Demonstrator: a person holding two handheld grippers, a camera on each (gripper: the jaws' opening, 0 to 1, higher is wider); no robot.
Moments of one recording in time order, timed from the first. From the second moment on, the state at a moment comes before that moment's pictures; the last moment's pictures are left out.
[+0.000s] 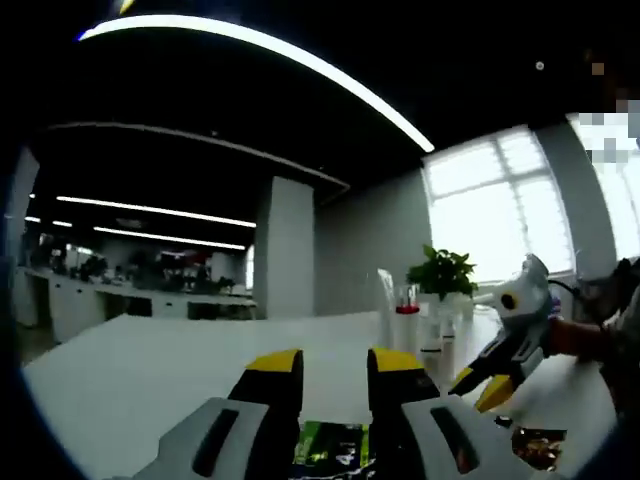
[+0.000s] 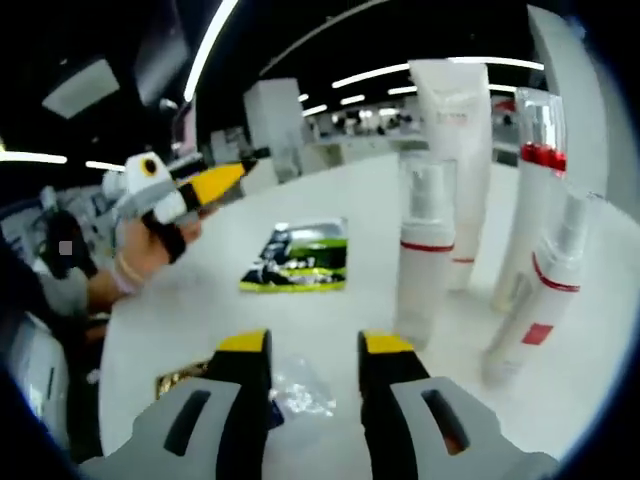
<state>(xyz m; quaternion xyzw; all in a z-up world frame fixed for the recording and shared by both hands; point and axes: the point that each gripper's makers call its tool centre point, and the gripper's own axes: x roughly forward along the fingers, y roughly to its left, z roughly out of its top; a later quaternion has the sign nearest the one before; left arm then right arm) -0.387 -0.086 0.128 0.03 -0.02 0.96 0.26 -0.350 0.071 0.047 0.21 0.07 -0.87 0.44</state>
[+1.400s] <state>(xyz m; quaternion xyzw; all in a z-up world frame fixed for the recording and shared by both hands) -0.423 -0.141 0.020 -0.23 0.17 0.94 0.20 -0.397 0.004 0.027 0.15 0.35 -0.84 0.38</state>
